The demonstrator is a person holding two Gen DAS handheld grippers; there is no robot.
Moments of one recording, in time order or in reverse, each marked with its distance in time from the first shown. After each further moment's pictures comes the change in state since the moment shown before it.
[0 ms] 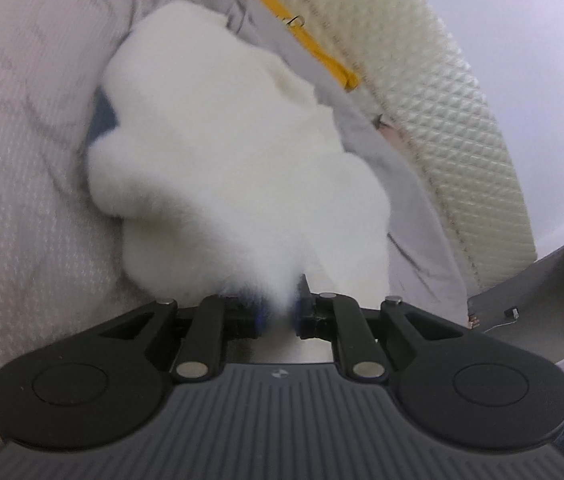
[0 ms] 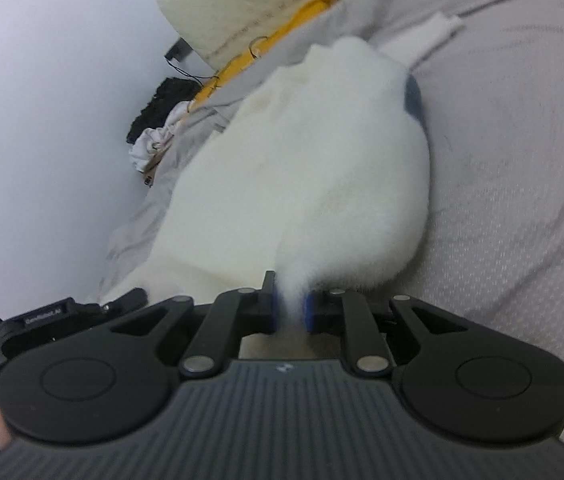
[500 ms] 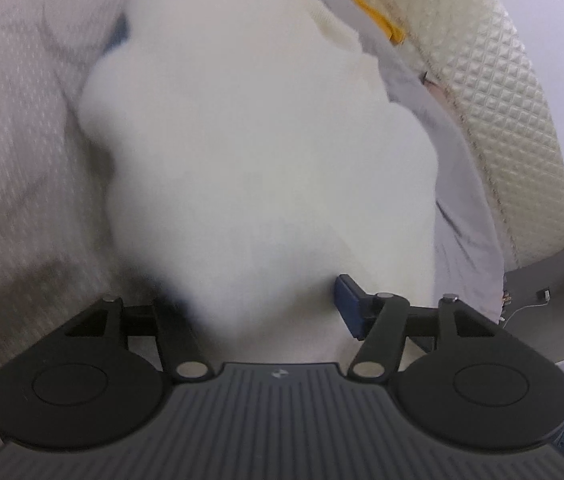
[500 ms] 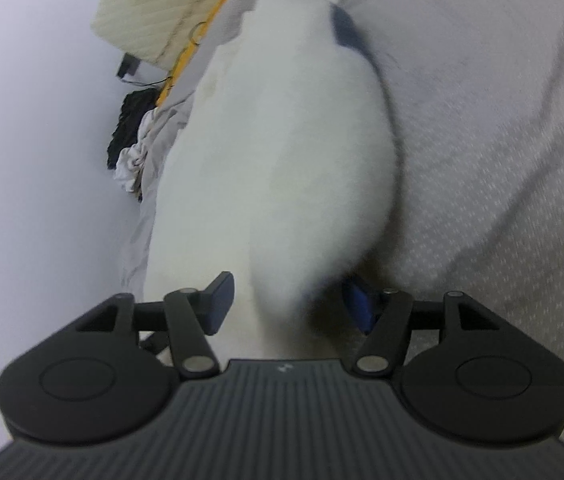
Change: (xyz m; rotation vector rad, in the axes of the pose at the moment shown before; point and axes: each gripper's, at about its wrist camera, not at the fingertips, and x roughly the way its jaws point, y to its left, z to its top) left arm 0.026 0.012 -0.026 -0.052 0.137 0.118; right arm 0.009 -0.042 -0.013 0.327 0.087 0.038
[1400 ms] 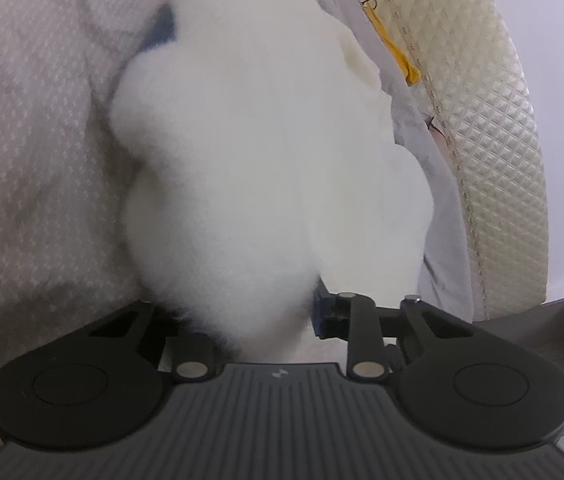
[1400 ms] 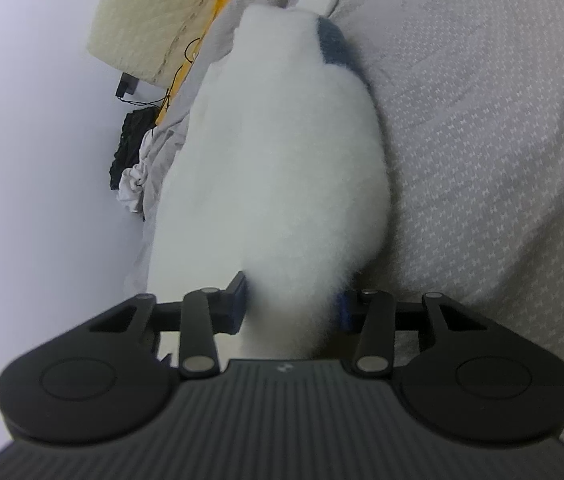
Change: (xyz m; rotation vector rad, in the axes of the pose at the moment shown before) left arm -0.012 0.022 0.017 -0.167 -0.041 -0.075; right arm 0.012 -0.005 0.017 0.000 -0.051 0.038
